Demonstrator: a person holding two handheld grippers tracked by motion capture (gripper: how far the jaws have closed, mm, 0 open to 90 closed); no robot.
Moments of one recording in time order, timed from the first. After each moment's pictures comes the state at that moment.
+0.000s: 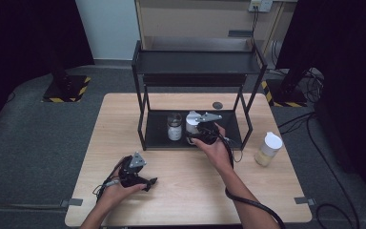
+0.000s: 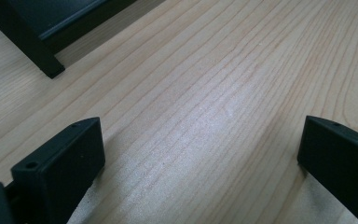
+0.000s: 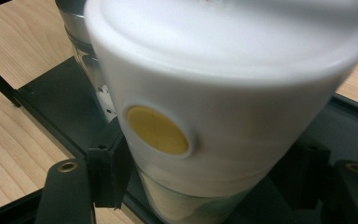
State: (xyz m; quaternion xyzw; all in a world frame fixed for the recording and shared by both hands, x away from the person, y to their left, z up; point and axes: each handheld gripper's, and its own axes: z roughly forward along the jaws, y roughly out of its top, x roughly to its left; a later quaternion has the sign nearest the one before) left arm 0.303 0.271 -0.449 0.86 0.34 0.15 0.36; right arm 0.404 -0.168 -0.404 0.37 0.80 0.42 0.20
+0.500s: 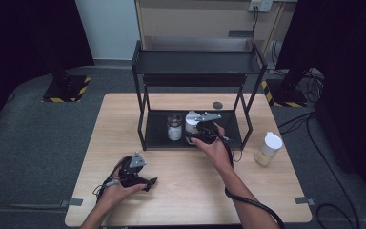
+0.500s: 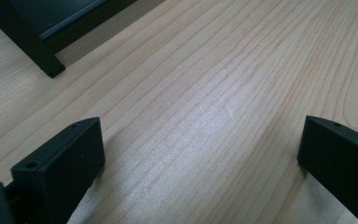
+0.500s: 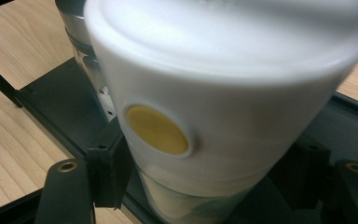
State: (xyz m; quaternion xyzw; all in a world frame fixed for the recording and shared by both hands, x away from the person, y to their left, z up) left arm 0.303 0.270 -0.449 0.86 0.34 0.15 0.36; right arm 0.409 -0.169 -0.404 0.37 0.80 0.42 0.20
